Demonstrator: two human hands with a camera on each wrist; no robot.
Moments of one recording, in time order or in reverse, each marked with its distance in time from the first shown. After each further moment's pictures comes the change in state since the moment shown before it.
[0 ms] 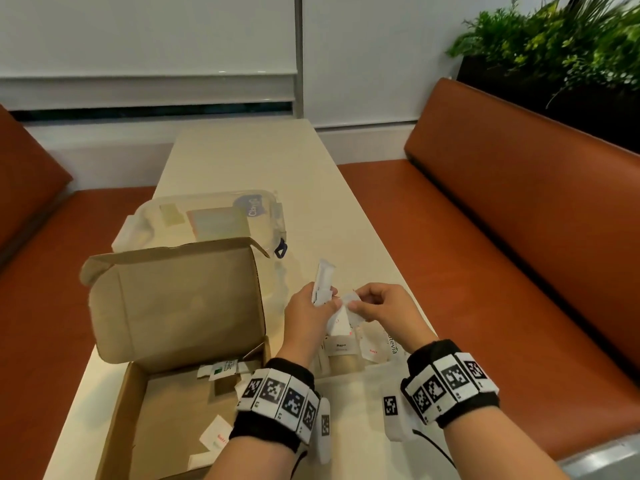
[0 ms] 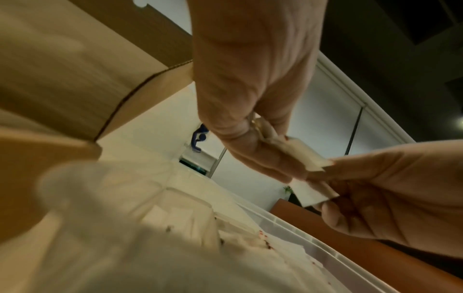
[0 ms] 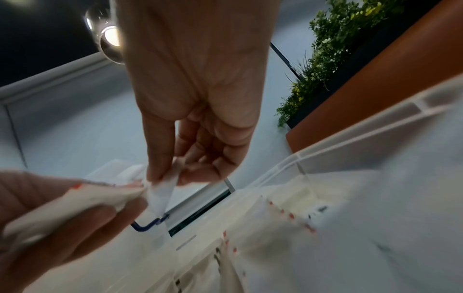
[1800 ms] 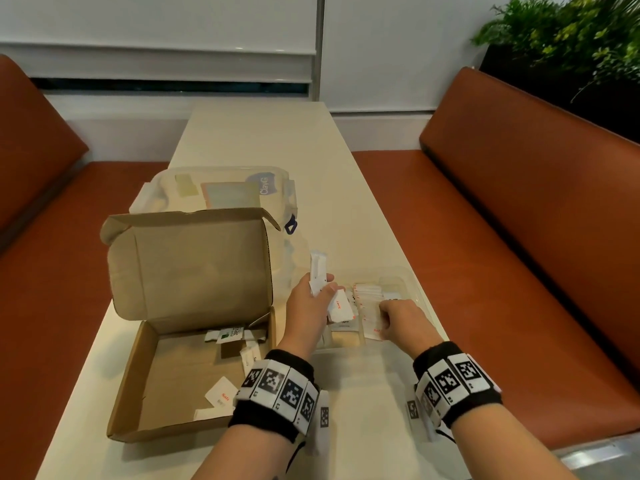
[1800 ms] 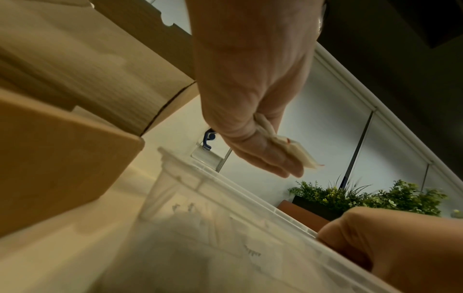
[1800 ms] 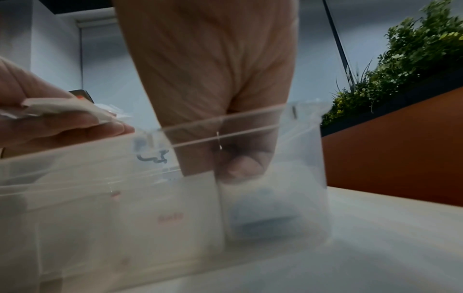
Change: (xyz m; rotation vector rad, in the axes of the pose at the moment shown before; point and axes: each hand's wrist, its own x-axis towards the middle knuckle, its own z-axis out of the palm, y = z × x) left_hand -0.025 -0.013 -0.003 -0.206 0.012 -0.114; right_hand -0.015 0.045 -0.001 -0.913 -0.139 0.061
